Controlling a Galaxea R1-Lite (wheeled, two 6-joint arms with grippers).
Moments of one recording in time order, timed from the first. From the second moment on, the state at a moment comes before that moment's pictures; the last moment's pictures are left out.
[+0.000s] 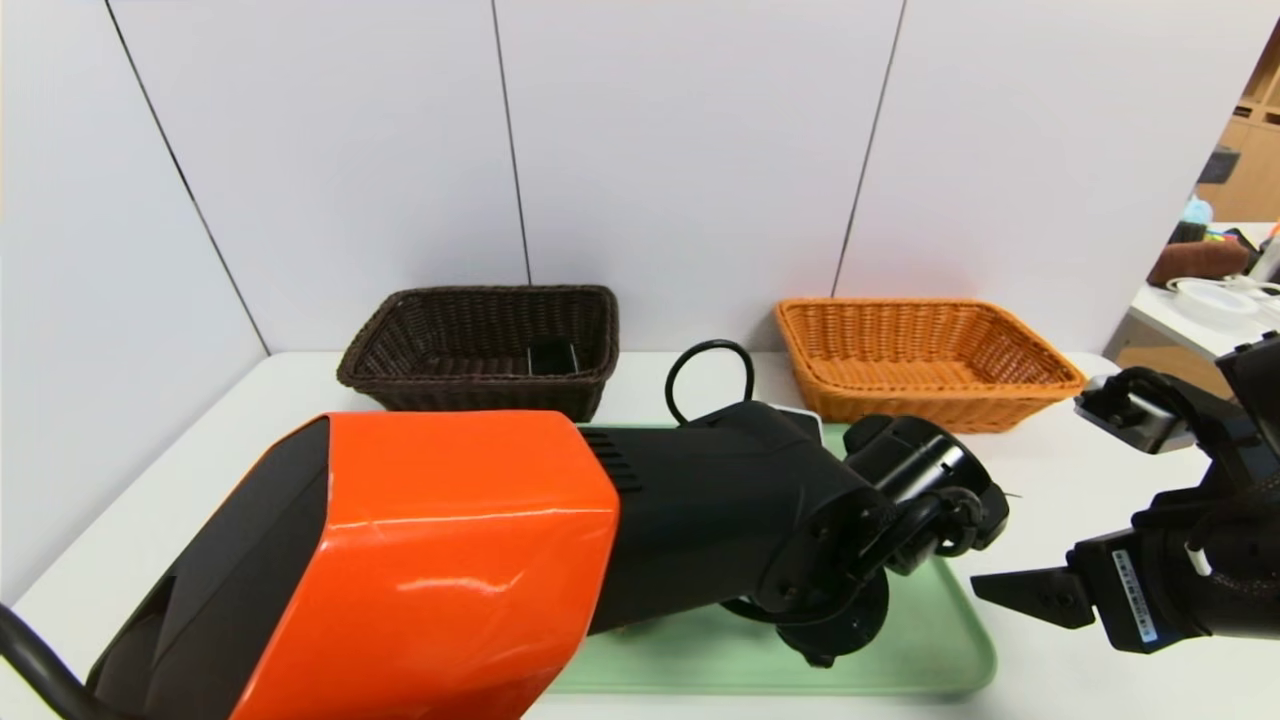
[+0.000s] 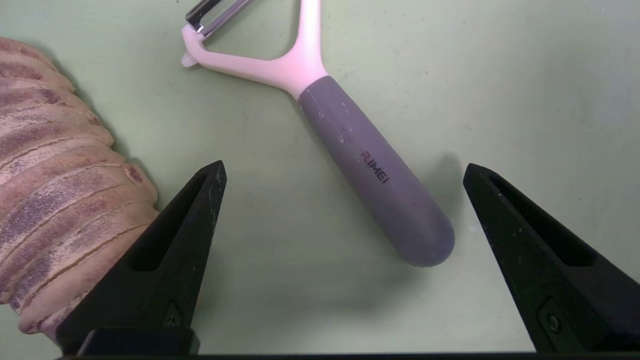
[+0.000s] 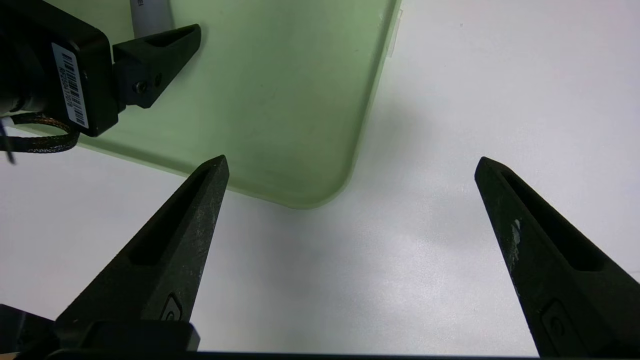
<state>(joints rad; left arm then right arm) -1.09 2.33 -1.98 0.69 0.56 -0.70 0.38 1.29 -0.83 0.42 -0.02 0.13</state>
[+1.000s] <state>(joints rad) -1.09 2.35 -1.98 0.69 0.56 -0.70 0.37 1.29 -0.83 0.42 -0.01 0.13</state>
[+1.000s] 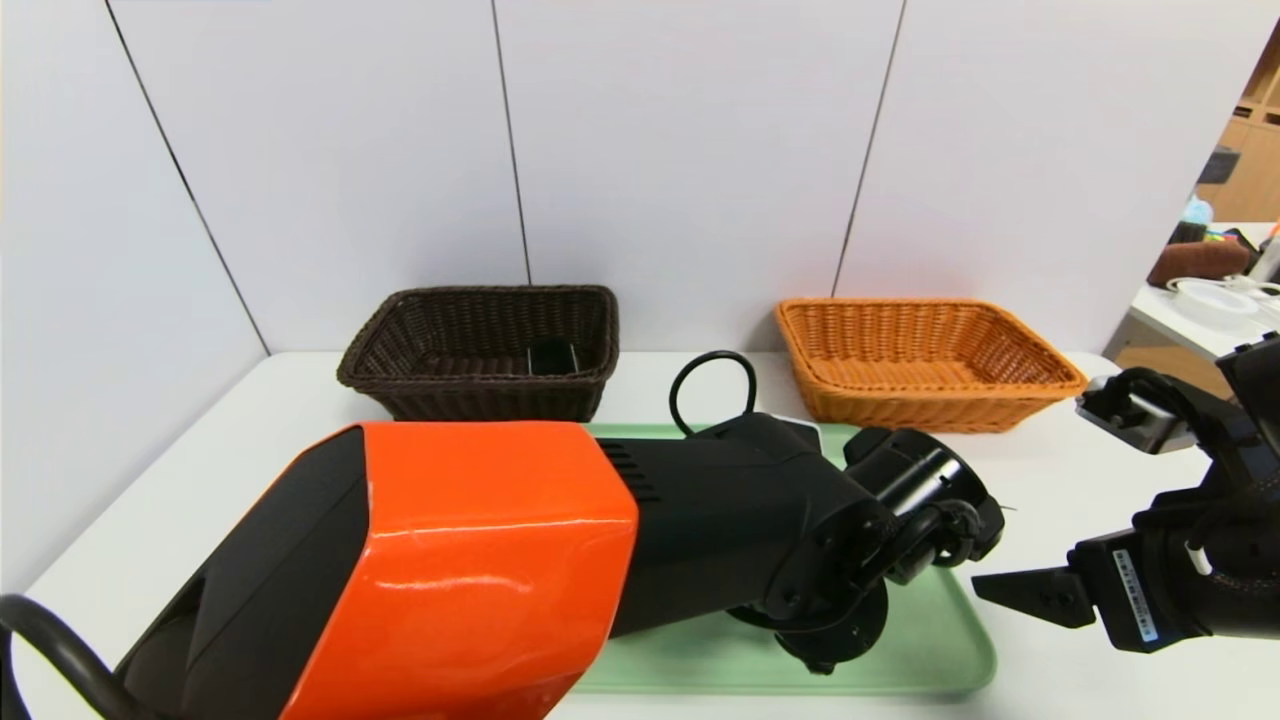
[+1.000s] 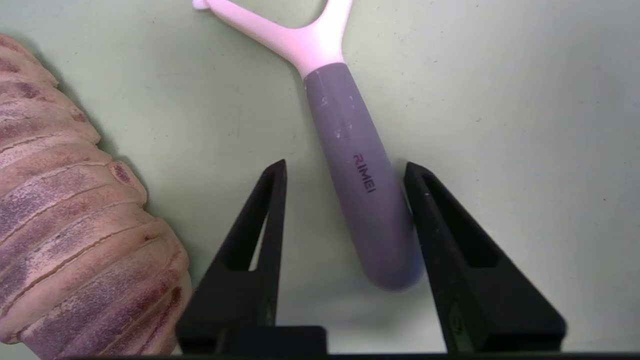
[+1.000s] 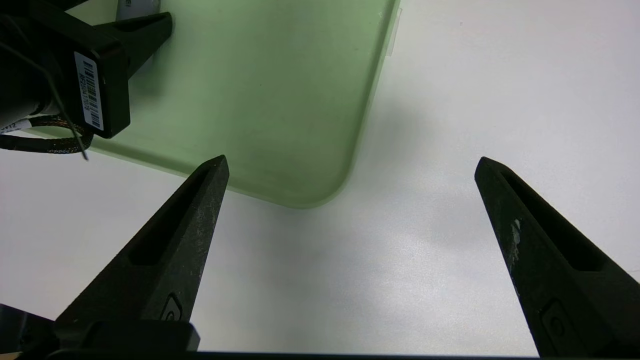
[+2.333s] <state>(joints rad) -0.77 2.07 -1.98 0.69 0.56 -0.58 0.37 1.27 -0.83 0.42 -0.01 0.13</state>
